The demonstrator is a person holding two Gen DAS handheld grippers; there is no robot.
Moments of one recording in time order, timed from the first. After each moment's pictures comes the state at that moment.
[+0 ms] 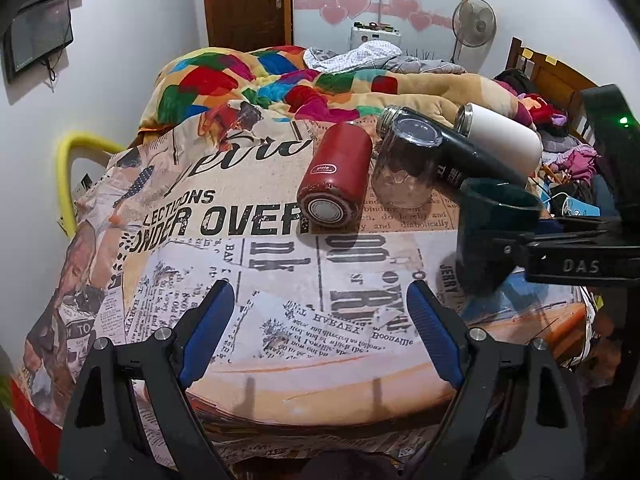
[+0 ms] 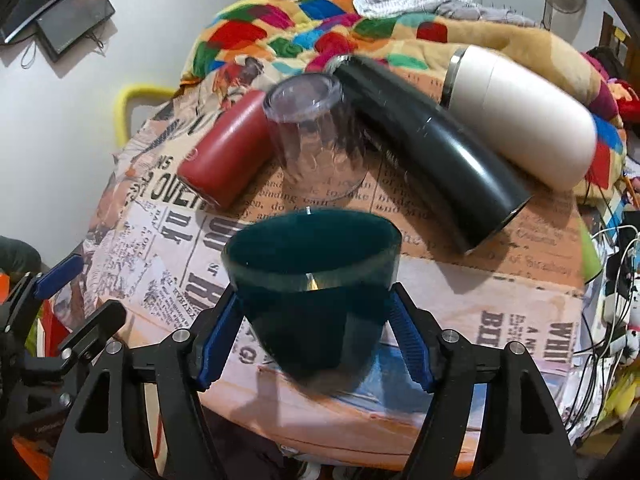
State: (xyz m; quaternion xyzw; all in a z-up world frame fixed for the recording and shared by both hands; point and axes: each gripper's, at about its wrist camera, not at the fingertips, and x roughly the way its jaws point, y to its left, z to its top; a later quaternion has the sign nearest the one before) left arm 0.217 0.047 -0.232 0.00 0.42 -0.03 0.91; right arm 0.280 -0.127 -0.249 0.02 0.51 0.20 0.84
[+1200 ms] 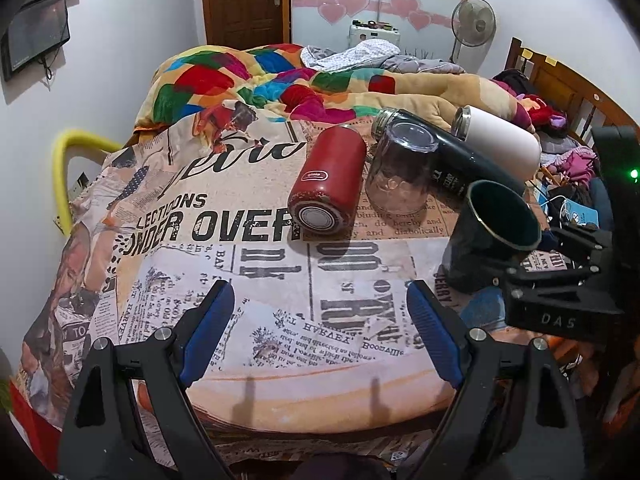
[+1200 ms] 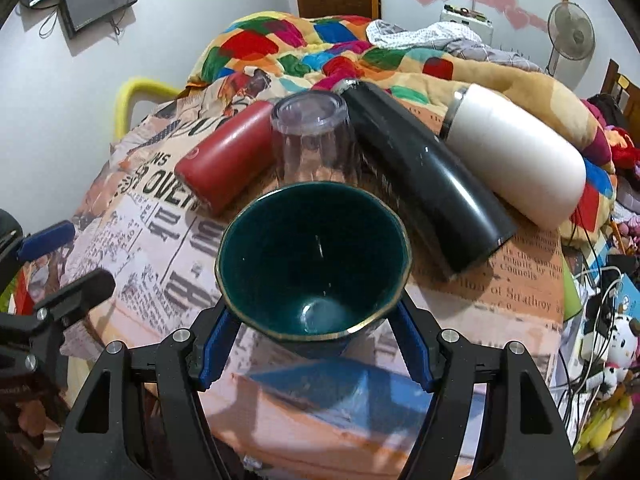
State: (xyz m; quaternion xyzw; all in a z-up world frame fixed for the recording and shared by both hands) left arm 0.224 0.040 -0.229 0.00 0.42 -0.03 0.91; right arm 0.275 -0.124 -0.254 -0.04 0.47 0.20 0.86
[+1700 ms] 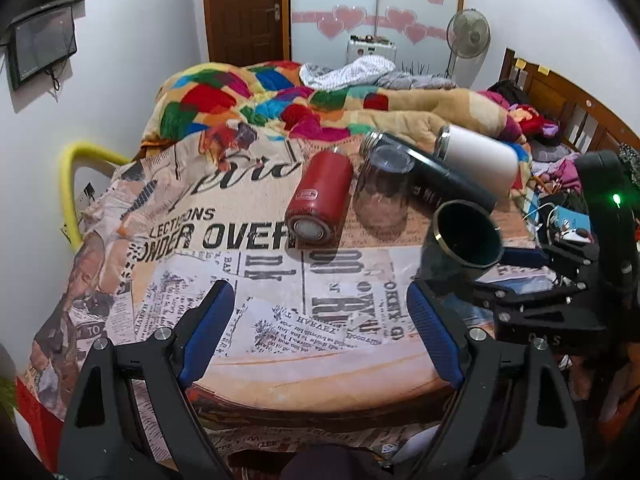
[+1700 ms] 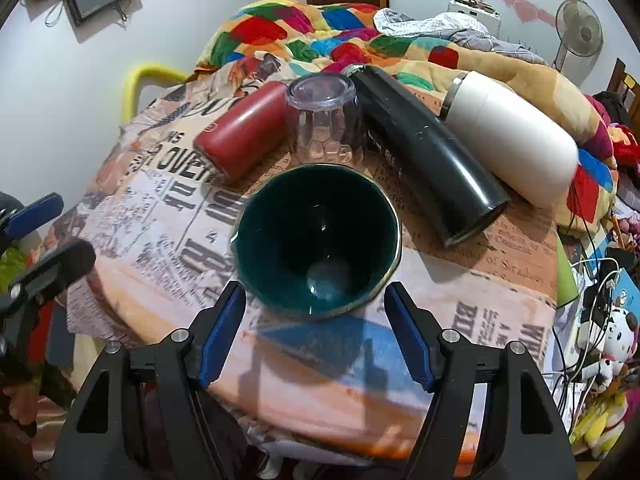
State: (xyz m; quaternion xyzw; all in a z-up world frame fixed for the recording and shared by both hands) left arm 0.194 0.030 -0.190 0.00 0.39 -0.03 0.92; right arm 0.255 -0.131 -0.244 -0.05 0.49 0.21 0.84
